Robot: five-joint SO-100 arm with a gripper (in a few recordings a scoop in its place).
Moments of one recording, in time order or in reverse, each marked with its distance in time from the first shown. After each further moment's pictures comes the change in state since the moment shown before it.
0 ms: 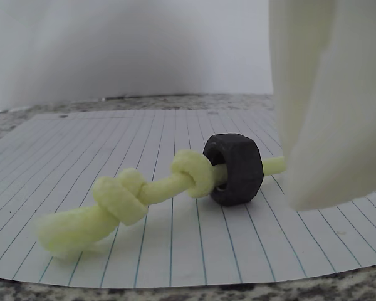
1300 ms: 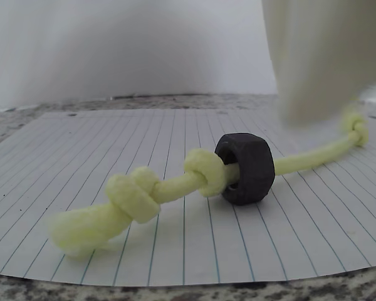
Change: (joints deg) arm -1.1 -0.2 -3.6 -2.5 0.0
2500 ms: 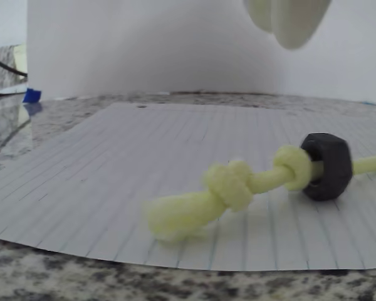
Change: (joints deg) arm -10.2 -64.2 -37.7 -1.8 13.3
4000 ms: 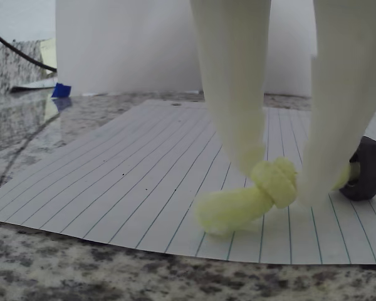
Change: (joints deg) arm -3.3 -20.0 -0.2 -8.3 21.4
